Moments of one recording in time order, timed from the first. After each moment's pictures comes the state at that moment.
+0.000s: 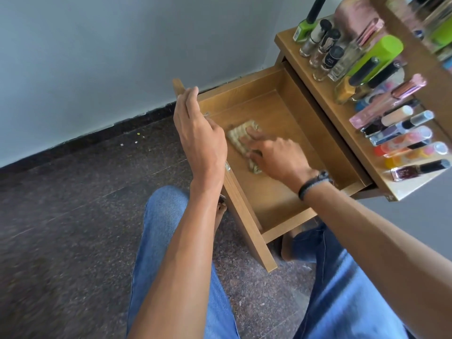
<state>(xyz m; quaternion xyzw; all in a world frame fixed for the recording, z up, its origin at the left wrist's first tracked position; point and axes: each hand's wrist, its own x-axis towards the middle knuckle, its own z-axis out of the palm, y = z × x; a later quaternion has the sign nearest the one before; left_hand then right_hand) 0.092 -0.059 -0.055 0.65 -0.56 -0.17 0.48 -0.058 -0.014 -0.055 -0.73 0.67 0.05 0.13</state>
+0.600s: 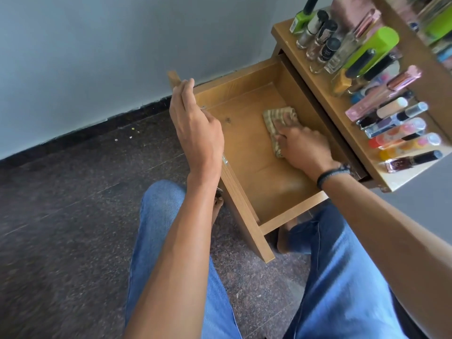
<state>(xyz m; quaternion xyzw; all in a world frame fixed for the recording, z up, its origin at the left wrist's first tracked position) 0.092 -0.060 -0.055 0.65 -0.56 -0.18 0.49 -0.099 -0.009 -0.043 -0.63 0.76 0.10 0.13</state>
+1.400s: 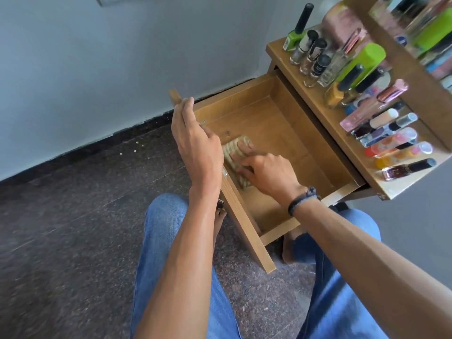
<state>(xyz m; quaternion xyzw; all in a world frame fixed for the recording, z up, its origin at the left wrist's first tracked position) 0.093 -0.058 -0.053 0.65 -0.56 -0.18 0.48 -0.041 0.003 -0.059 -0.72 0.68 0.04 0.17</state>
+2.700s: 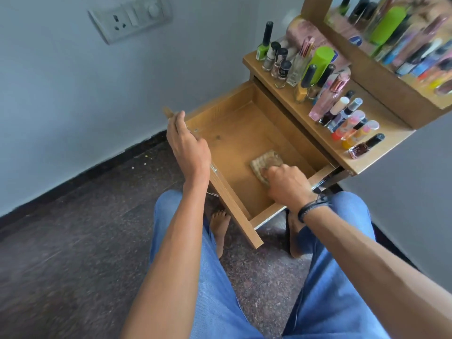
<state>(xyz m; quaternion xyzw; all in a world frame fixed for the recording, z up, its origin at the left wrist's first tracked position) 0.099 -0.049 -0.049 0.65 -0.58 -0.19 0.44 -0.059 0.077 -0.016 -0.61 0.77 0.13 0.16</state>
